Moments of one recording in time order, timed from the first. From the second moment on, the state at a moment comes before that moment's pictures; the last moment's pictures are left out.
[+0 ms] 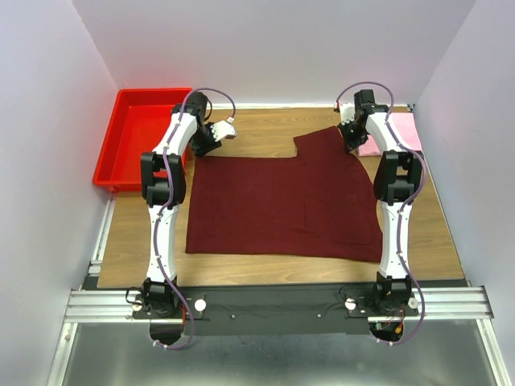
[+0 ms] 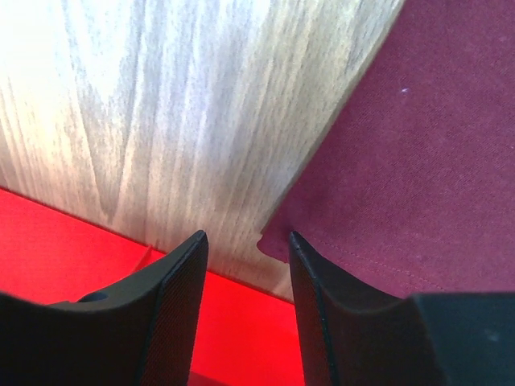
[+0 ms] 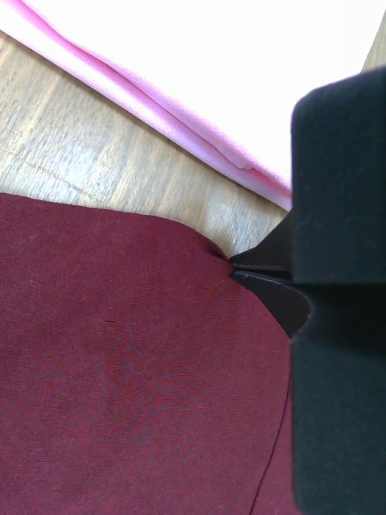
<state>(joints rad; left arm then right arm) -0.11 2.46 2.26 -1.04 0.14 1.10 0.03 2.50 2.25 -0.91 -0.14 -0.42</state>
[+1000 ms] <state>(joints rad) -0.11 2.43 2.17 -1.04 0.17 1.14 0.03 2.51 2.28 -0.91 -0.12 -0.42</state>
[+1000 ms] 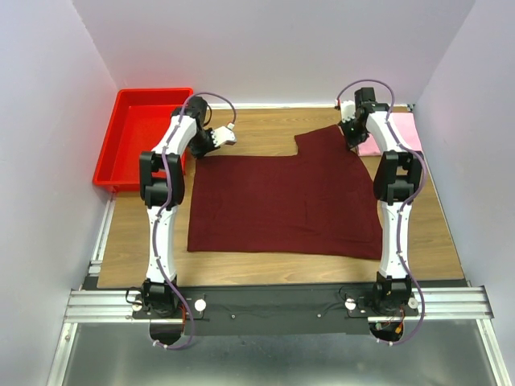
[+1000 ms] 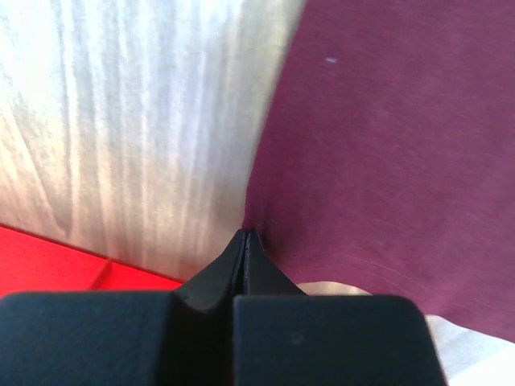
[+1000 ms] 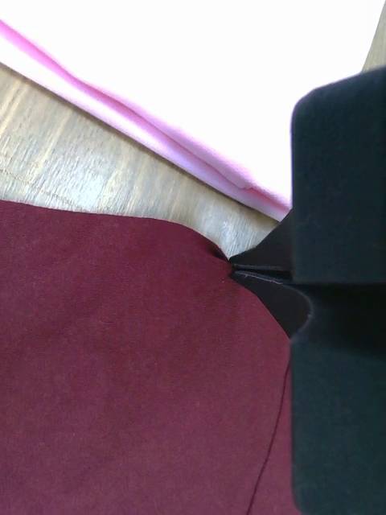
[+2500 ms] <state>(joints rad) -0.09 1.71 1.34 -0.86 0.26 1.28 0.03 1.65 1.37 -0.88 -0.17 -0.55</state>
